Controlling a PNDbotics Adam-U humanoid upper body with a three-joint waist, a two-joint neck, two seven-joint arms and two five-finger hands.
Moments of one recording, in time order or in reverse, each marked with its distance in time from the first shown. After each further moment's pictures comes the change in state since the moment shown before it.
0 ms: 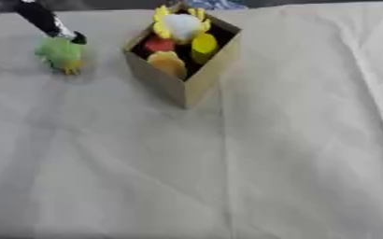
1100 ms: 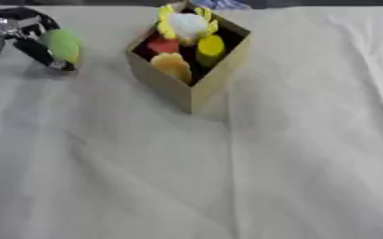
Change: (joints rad) left arm -0.029 -0.027 0.117 0.239 -0.185 0.119 0.116; right arm -0.024 -0.001 -0.007 0.000 0.002 -0.012 -0.020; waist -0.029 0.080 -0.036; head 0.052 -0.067
